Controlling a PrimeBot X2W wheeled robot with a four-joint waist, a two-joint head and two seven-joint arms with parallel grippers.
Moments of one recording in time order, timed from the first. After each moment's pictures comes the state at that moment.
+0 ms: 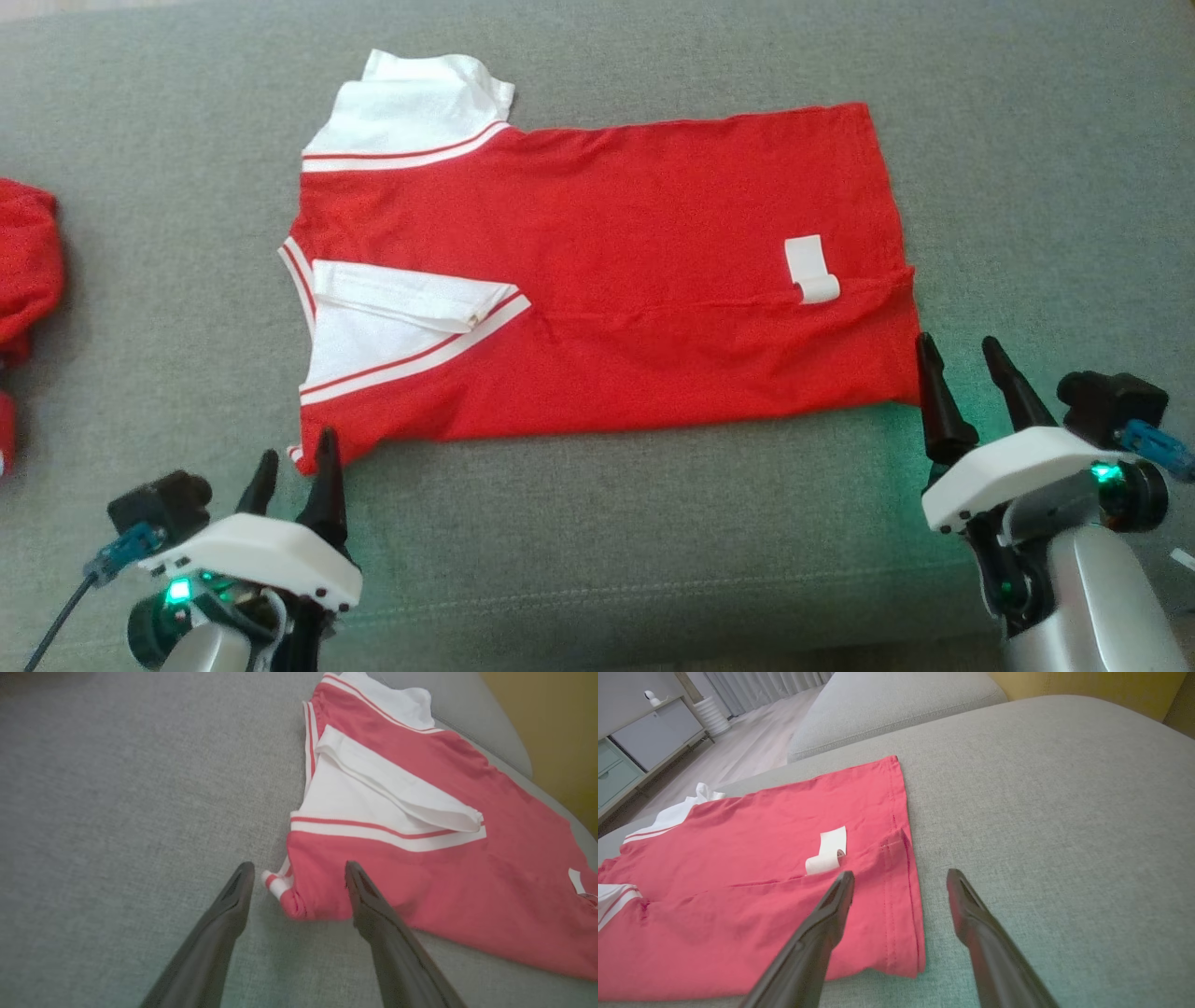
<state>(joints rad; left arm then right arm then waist) -0.06 0.28 -0.29 0.12 -0.80 0.19 0.13 -0.15 -0.05 -0.04 0.27 0.27 0.12 0.08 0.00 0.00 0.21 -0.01</state>
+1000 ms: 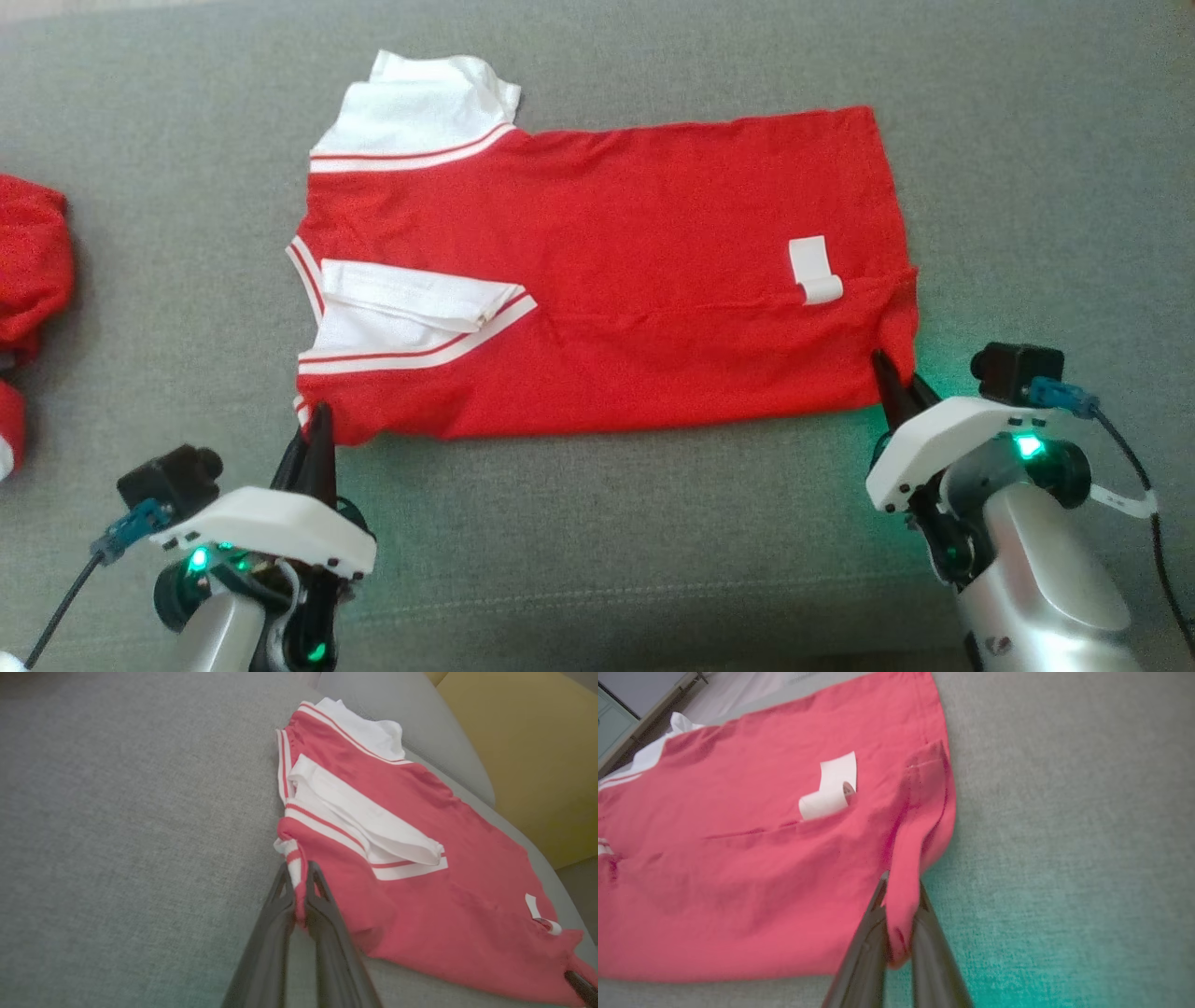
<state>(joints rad) -0.12 0.24 -0.29 0.18 -0.85 0.12 0.09 -0.33 -0.05 0.06 0.62 0.29 0.12 0.10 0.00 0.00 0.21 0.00</state>
